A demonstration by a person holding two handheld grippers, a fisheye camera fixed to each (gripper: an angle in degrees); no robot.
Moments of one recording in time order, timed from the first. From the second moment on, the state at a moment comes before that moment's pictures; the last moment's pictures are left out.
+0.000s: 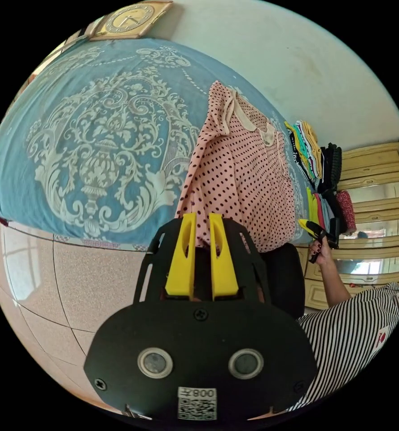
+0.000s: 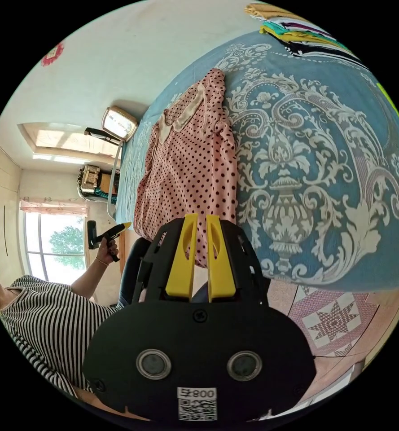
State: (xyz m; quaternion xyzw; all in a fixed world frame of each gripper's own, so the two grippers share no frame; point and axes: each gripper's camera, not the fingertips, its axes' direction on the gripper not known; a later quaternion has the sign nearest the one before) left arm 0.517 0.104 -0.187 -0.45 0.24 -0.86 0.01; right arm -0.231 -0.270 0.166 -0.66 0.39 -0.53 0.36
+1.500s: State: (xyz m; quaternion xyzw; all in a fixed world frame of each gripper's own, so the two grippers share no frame) left arm 0.650 -0.007 -0.183 -0.41 0.41 -0.81 -0.05; right arm -0.150 -0.313 0.064 -0.68 0.50 -0.49 0.22
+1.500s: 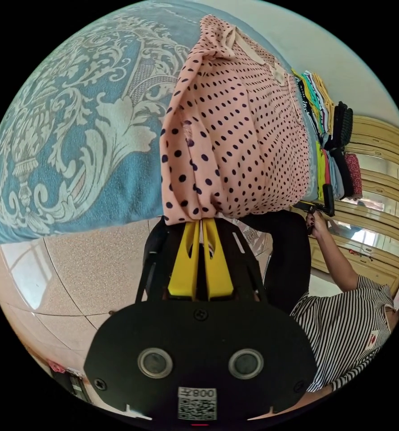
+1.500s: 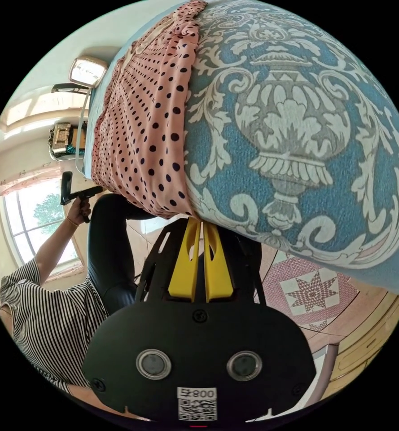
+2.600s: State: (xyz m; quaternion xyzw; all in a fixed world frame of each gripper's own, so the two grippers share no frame) left arm 0.682 -0.071 -0.345 -0.21 0.21 -0.94 -0.14; right arm -0.246 -0.432 0.042 -0.71 0.40 -0.38 0.44
